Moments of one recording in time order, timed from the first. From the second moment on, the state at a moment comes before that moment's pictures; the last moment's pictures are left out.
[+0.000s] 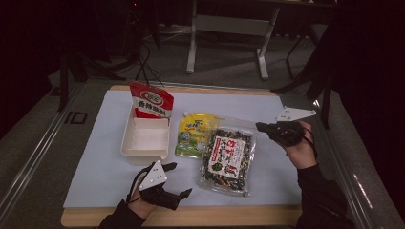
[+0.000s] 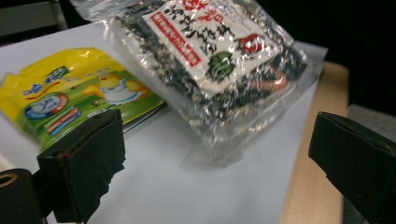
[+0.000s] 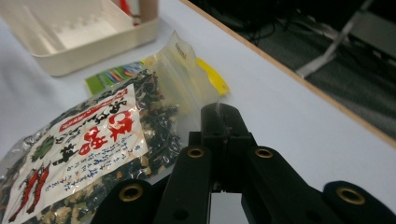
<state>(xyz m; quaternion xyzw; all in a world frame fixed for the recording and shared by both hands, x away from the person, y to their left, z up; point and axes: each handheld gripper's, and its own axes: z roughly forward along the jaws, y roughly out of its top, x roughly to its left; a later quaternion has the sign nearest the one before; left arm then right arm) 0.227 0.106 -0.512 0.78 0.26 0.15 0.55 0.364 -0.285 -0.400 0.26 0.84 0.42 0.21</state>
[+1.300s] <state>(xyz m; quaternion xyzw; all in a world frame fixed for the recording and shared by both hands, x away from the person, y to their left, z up) 0.308 0.072 -0.497 0.79 0.20 -0.03 0.58 0.294 -0.252 -0.333 0.11 0.85 0.46 0.23</state>
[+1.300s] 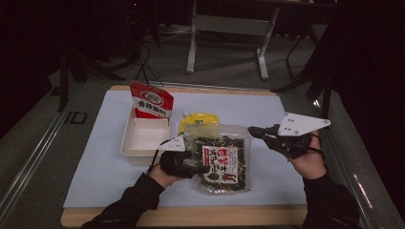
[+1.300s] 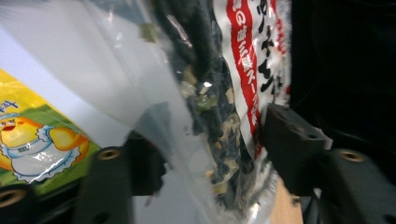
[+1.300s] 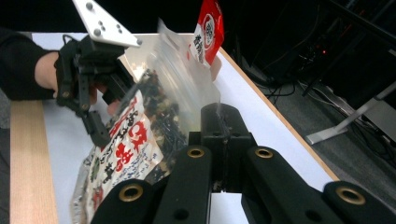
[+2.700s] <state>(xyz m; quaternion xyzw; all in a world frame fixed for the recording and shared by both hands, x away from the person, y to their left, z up) 0.276 0.117 -0.408 0.78 0.22 0.07 0.58 0.323 -0.285 -0.378 0.23 0.78 0.54 0.20</state>
